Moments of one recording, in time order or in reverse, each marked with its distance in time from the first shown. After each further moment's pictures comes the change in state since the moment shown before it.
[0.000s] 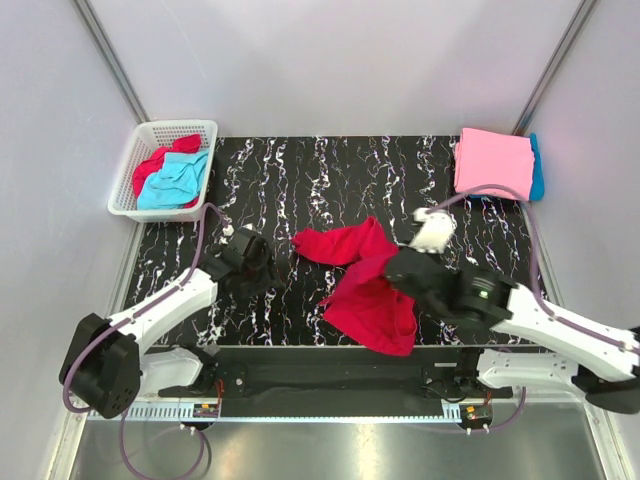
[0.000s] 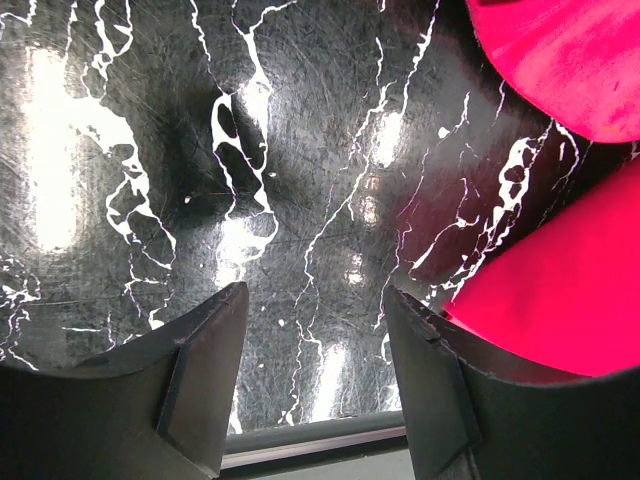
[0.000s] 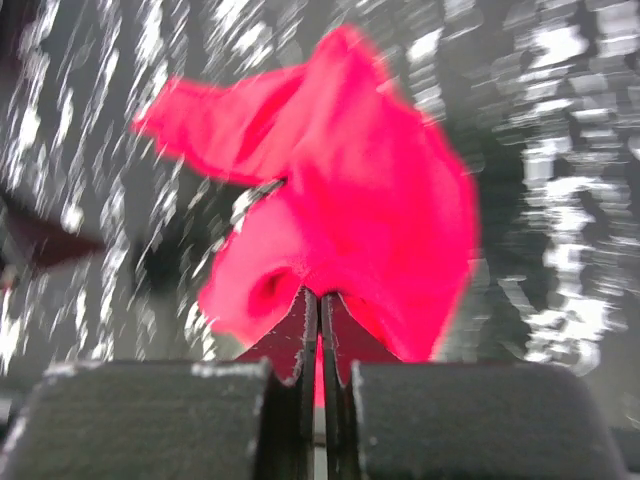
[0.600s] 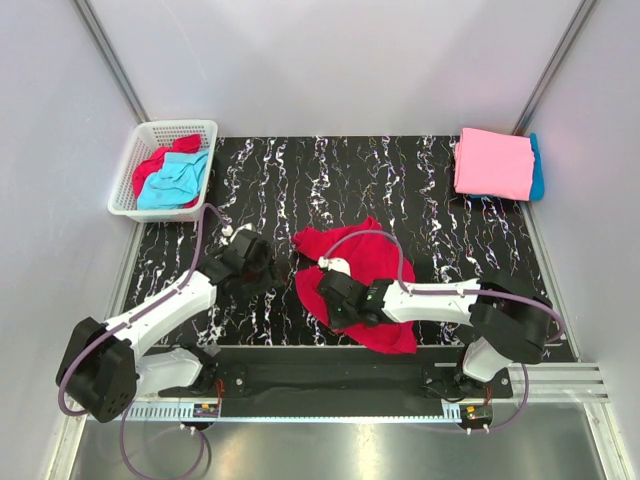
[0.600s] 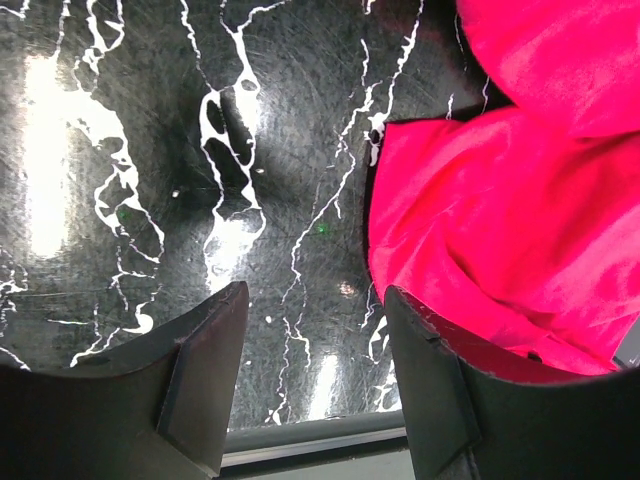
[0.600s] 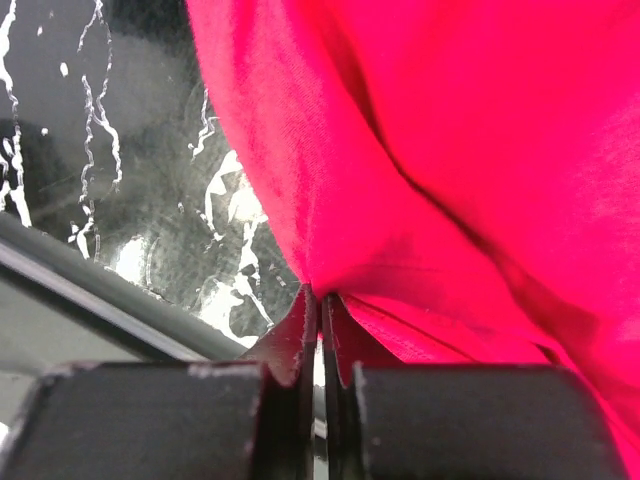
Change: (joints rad) left arm -0.034 -0.015 0.004 -0.004 -0.042 -0.045; right arm -0.034 0.553 -0.282 0.639 -0.624 -0.151
